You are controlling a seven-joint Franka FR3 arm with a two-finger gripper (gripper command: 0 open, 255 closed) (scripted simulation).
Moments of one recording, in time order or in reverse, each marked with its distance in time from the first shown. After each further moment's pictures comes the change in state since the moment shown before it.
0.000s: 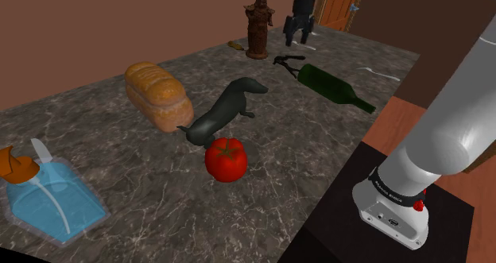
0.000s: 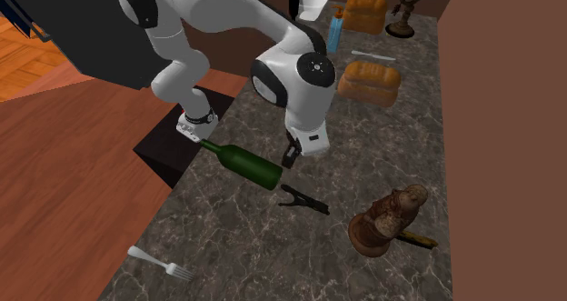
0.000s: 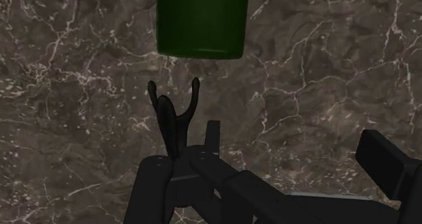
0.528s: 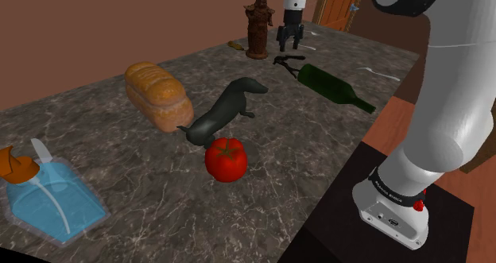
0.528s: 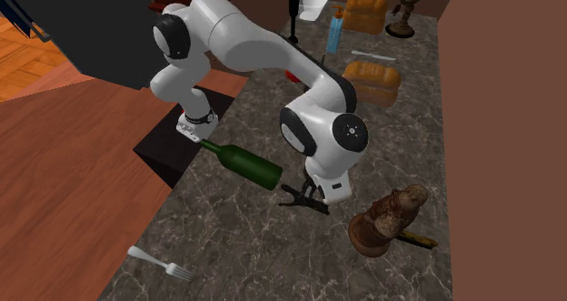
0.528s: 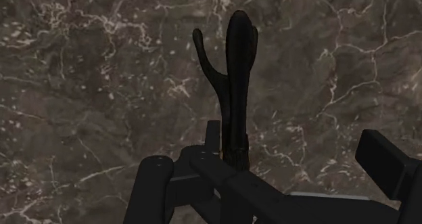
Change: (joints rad) arm -0.073 0.358 -0.015 0.353 0.048 -0.074 -0.099
